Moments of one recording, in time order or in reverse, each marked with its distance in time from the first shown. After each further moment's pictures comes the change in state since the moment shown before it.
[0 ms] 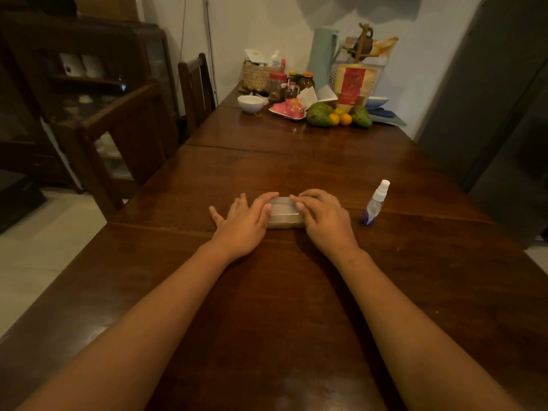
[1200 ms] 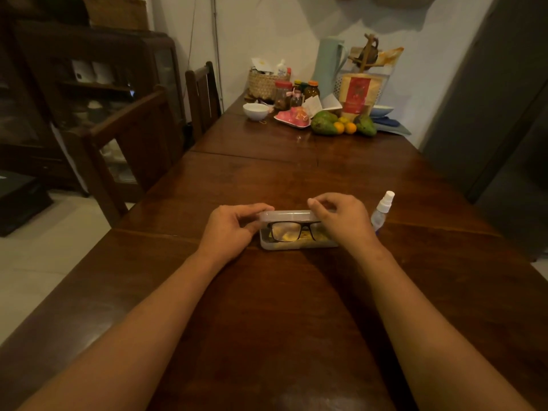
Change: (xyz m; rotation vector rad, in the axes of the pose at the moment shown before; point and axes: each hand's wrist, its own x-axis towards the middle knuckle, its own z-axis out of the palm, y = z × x) left_hand -0.014 -0.011 -0.019 -0.506 0.253 0.166; right_hand 0.012 -0.008 -0.036 0.225 -0.014 0.175
